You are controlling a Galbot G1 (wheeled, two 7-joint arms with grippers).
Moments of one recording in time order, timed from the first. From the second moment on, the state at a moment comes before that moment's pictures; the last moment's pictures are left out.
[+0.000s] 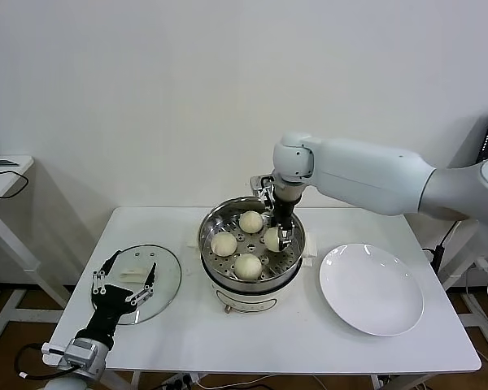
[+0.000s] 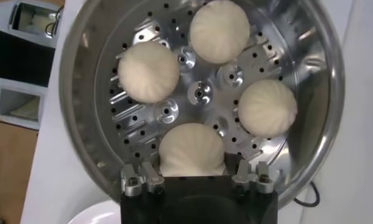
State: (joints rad) left arm 1.59 -1.40 -0.72 -2.15 0.11 0.02 0.23; right arm 0.56 1.19 -1.35 1.16 0.34 -0.51 -1.20
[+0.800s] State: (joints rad) left arm 1.60 -1.41 -0.72 -2.17 0.11 0.02 0.22; right arm 0.53 1.13 -1.26 1.16 0.33 -0.49 -1.23
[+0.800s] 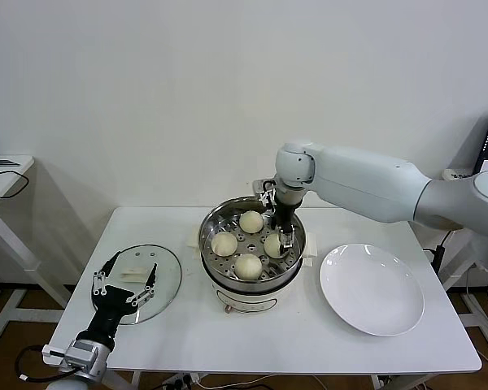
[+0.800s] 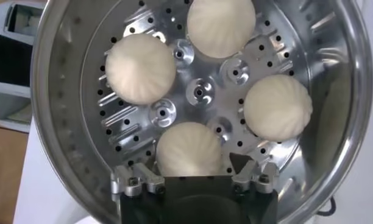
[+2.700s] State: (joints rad) left arm 1.54 -1.42 -0.71 -2.08 0.16 -0.11 0.08; right arm -1.49 1.15 0.58 1.94 0.52 0.26 -0.03
